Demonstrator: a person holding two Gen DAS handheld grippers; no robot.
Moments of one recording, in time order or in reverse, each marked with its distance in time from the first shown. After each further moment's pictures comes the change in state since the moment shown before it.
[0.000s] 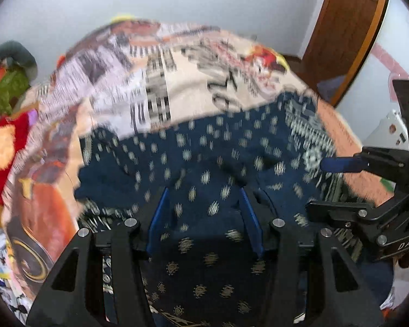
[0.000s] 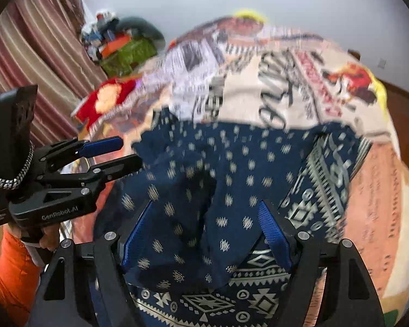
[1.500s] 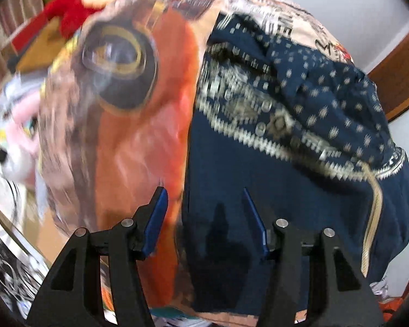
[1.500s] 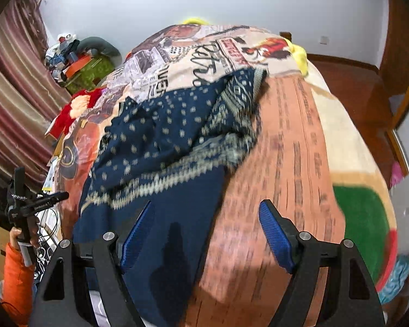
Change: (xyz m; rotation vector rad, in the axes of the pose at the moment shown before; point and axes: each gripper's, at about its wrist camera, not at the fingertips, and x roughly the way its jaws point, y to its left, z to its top) left arm -0.056 0.129 -0.212 -0.457 0.136 0.068; right arm -0.115 -0.019 -0.147 0.204 -0.092 -0.176
